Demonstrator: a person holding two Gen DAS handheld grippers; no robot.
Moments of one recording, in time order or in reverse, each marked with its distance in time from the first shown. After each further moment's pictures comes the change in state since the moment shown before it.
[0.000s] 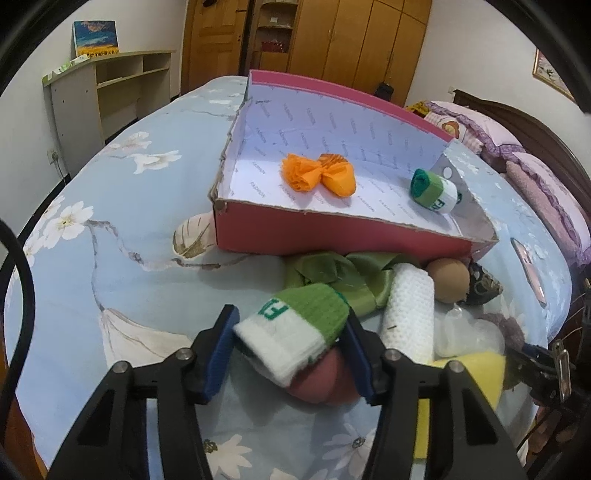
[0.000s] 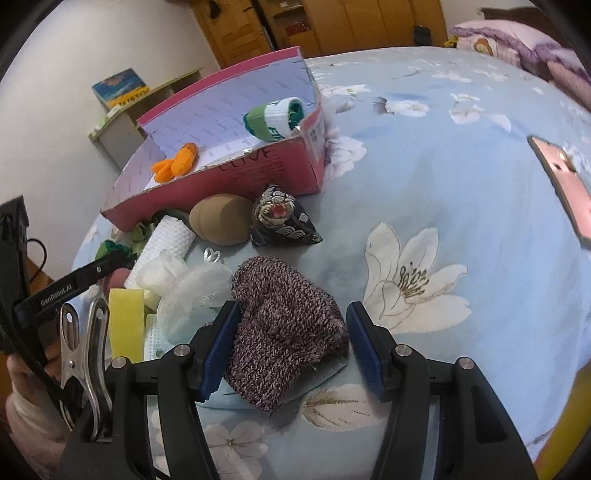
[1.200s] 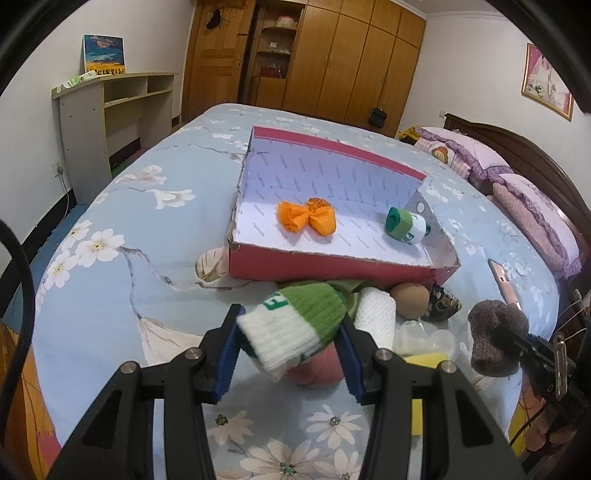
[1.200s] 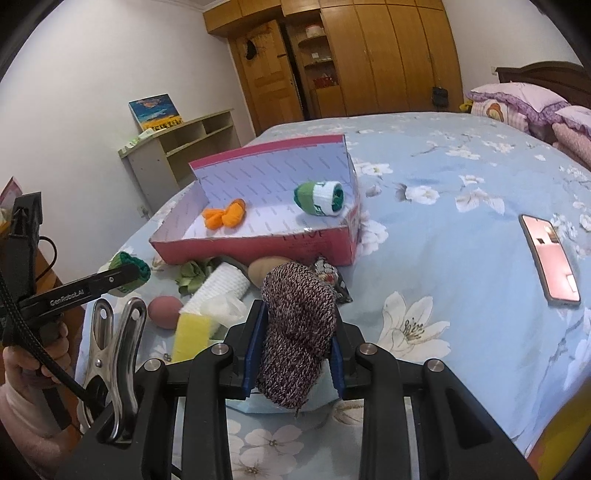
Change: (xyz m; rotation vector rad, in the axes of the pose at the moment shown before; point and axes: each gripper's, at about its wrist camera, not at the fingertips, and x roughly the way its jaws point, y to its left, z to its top) left arm -0.058 0.001 0.004 -0.021 -0.104 -0.025; right arm -0.058 0.038 0.002 -0.137 -0.224 0.009
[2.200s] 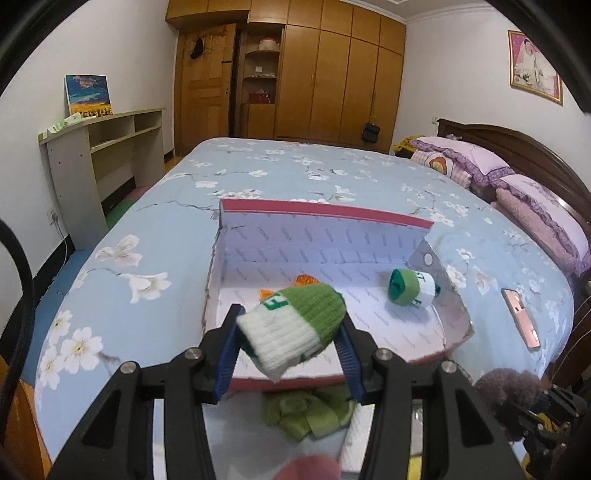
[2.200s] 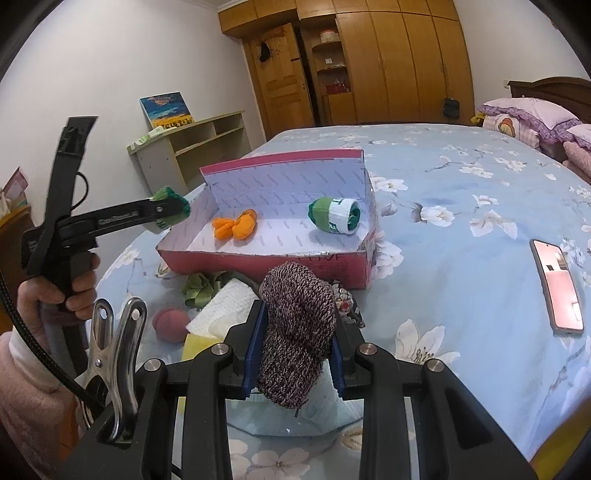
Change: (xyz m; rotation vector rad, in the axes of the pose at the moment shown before) left arm 0.043 -0.028 0.076 0.095 -0.096 0.030; right arm 0.007 0.011 0.017 -0.050 -0.016 0.017
